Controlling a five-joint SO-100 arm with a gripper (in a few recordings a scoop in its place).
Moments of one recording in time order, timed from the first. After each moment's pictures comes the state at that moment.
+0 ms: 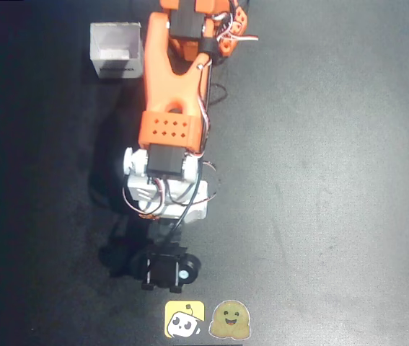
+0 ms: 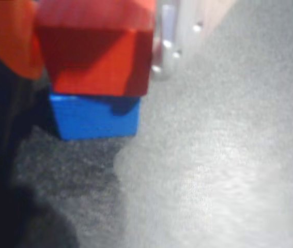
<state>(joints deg) 7.5 66.2 67.5 81.4 89.8</state>
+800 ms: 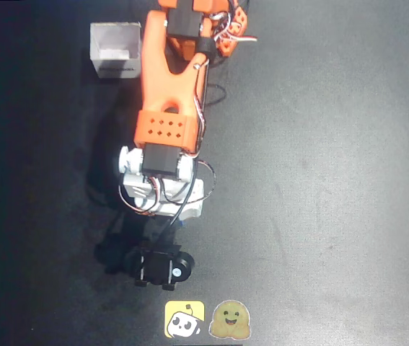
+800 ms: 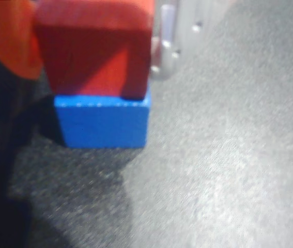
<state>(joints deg) 8.3 66.2 68.4 81.8 90.5</state>
